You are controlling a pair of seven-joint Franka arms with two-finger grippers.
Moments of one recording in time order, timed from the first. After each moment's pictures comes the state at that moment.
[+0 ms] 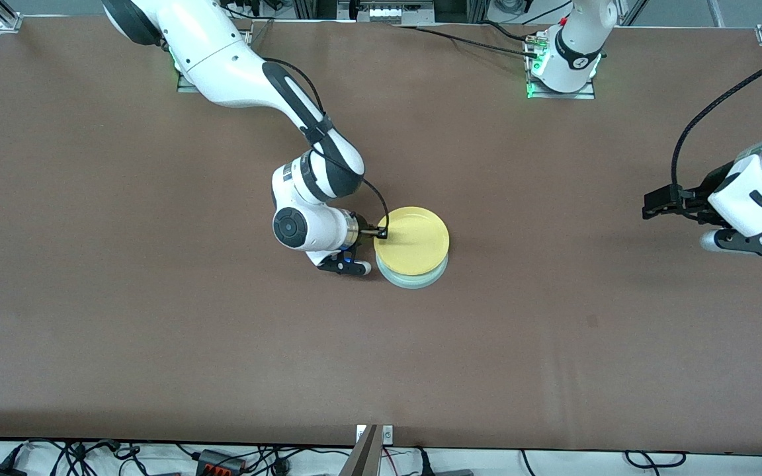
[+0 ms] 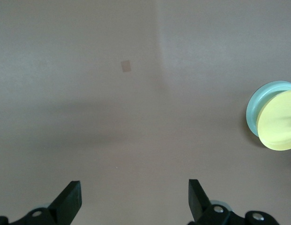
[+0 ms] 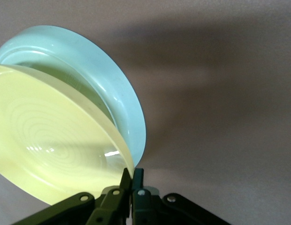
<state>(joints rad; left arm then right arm) 0.19 0.25 -0.26 -1.42 0.02 1.56 -0.01 0.59 0.87 0.05 -1.40 0.57 2.19 0.43</state>
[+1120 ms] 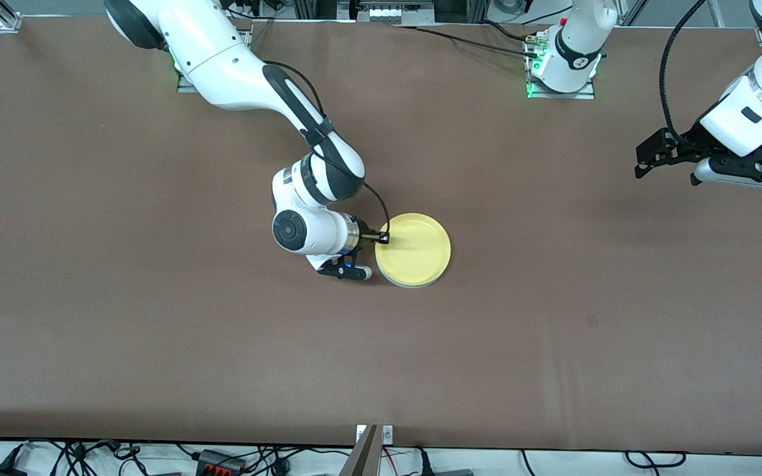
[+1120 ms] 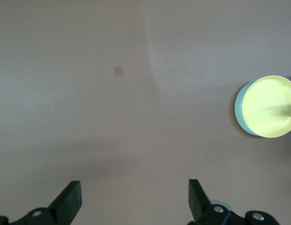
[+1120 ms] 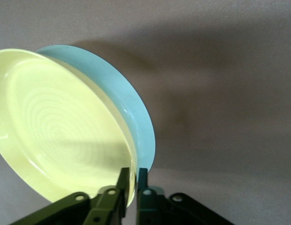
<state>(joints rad) -0.01 -0.07 -0.06 -1.78 -0.04 1.76 0.05 0.59 0.89 0.05 -1.35 0.57 2.19 0.44</state>
